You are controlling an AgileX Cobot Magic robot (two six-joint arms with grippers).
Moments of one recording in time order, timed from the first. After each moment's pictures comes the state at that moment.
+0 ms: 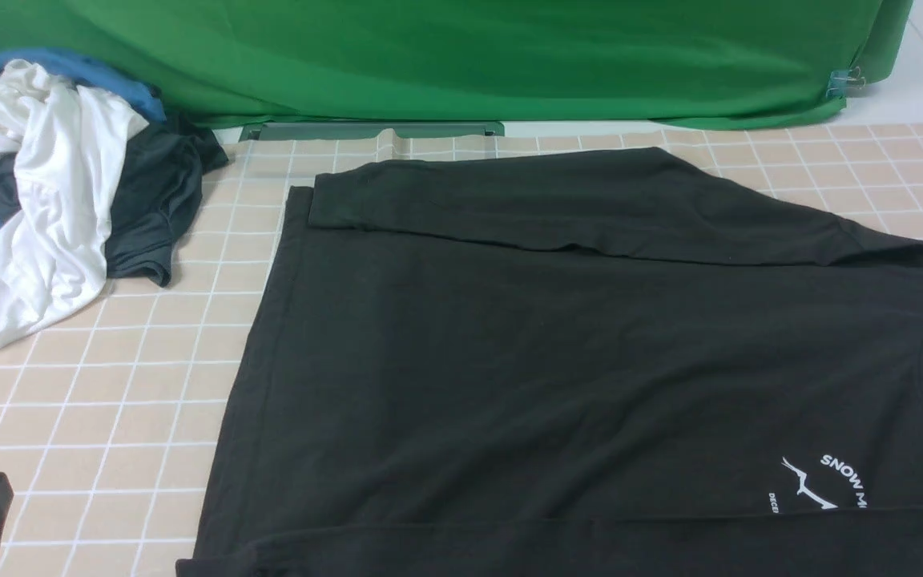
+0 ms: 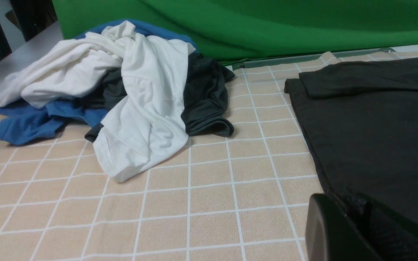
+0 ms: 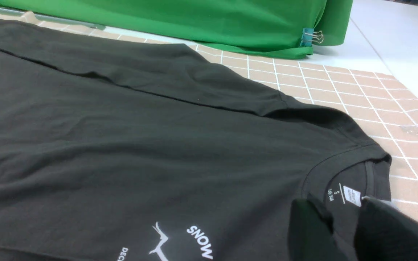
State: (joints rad) right arm -0.01 0.00 0.01 0.15 0.26 -0.25; left arm 0.03 0.00 0.01 -0.13 0.24 0.26
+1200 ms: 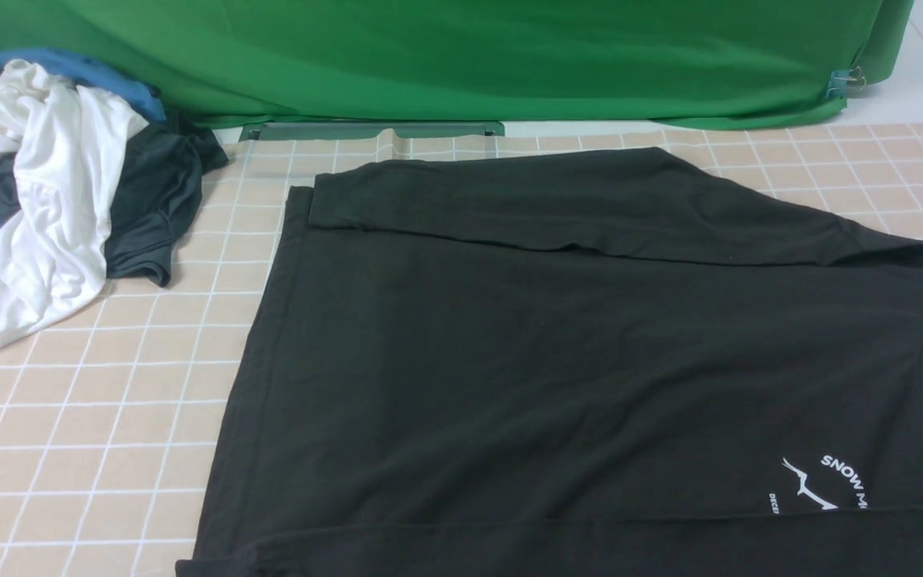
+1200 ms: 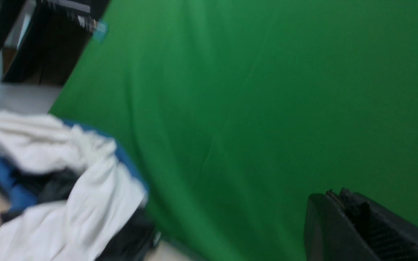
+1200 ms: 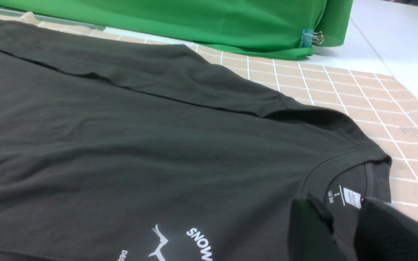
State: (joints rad) right arm -0.01 0.00 0.01 0.15 0.25 -0.25; left arm 0.03 0.00 0.01 -0.48 -0.28 -0.11
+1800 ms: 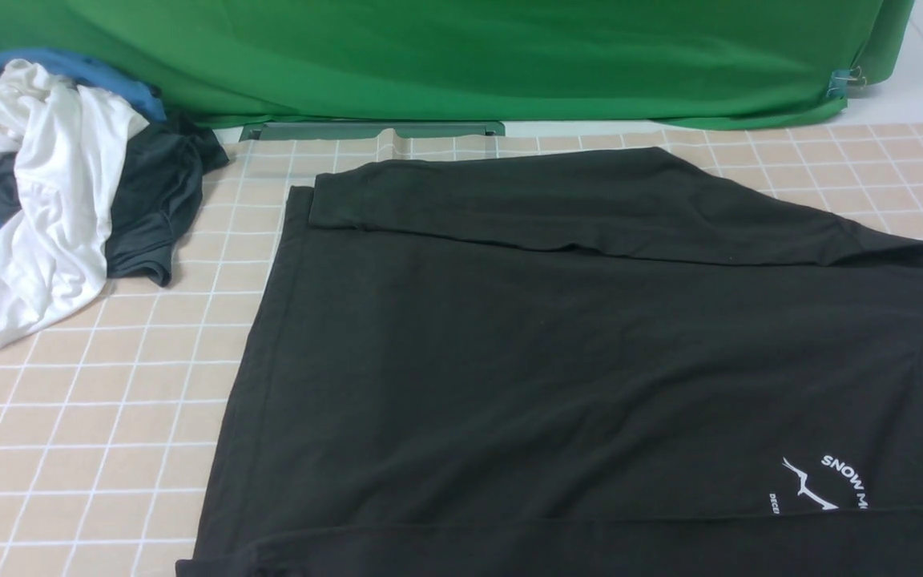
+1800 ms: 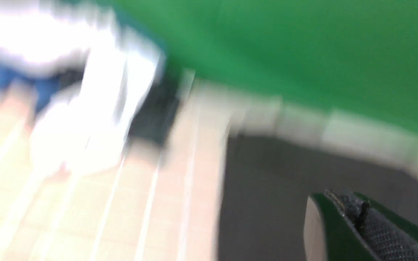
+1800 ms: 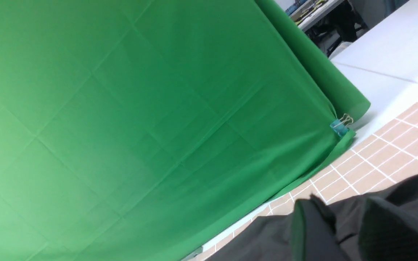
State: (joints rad) right arm -0.01 0.00 0.01 0.52 -0.13 0.20; left arm 0.03 0.71 -0.80 -0.18 0.85 -0.08
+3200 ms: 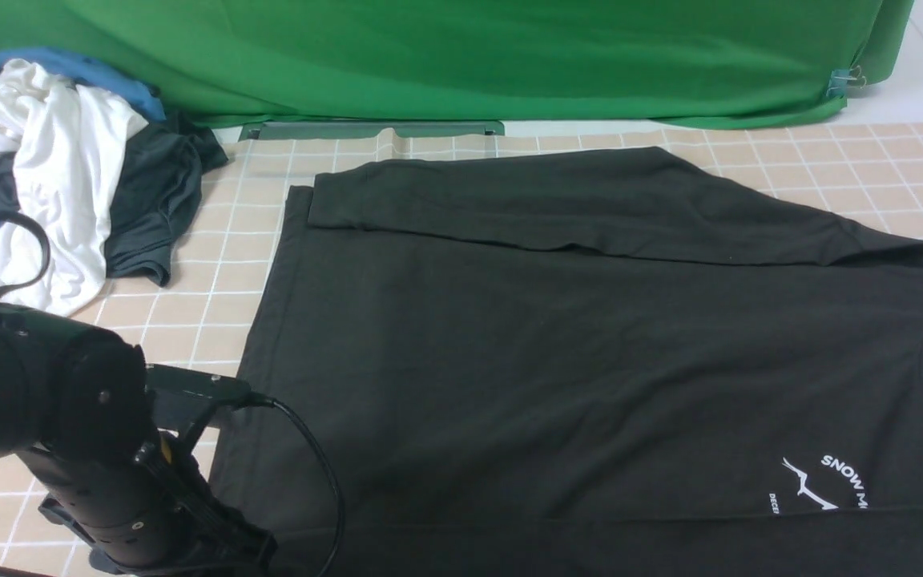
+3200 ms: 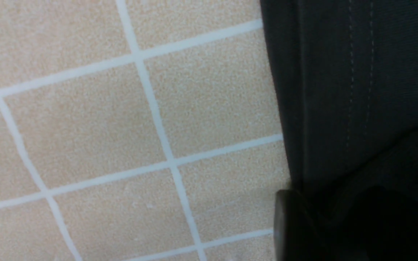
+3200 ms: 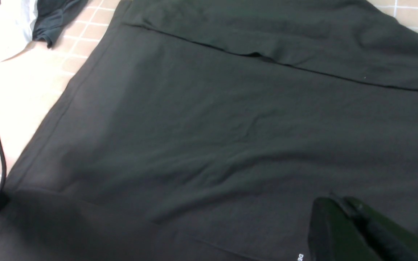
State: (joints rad) right arm 0.04 0.73 -0.78 0.49 0.82 -0.32; left arm -0.34 1.49 -0.64 -0.07 0.78 -0.01
